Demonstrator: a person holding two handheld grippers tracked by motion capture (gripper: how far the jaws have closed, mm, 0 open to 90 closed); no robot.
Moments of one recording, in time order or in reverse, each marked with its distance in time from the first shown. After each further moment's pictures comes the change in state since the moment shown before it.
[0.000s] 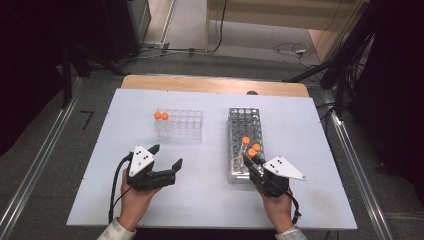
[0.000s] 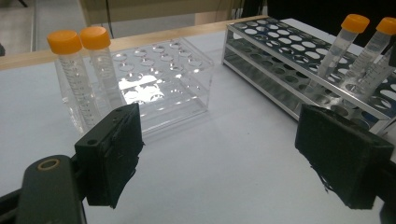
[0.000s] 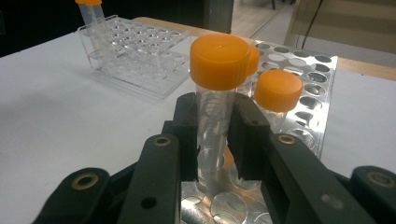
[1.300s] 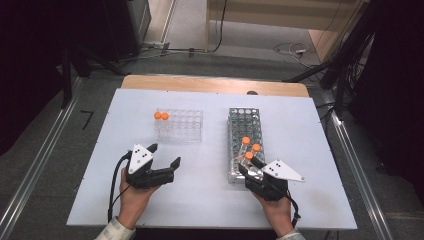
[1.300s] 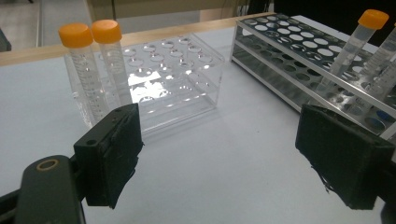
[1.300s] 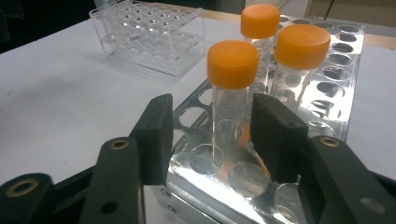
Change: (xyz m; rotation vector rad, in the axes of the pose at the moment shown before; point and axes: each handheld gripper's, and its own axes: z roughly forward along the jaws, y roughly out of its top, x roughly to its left) left arm 0.007 -0.002 0.004 0.013 0.018 -0.009; right arm -0.001 -0.014 0.002 0.047 0.055 0.039
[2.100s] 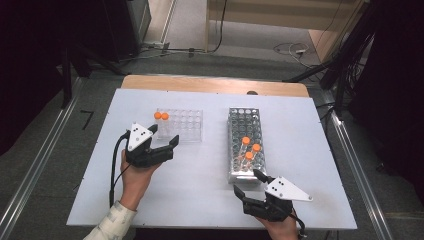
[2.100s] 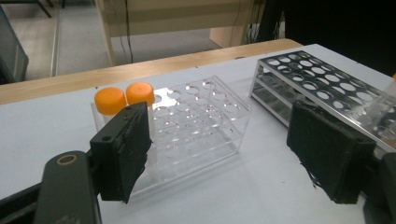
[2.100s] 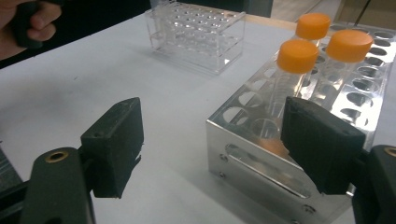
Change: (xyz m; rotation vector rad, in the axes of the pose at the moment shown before) left arm 0.016 0.035 0.017 -0.058 0.031 -0.009; right arm 0.026 -0.004 -0.040 -0.003 0.091 -0.041
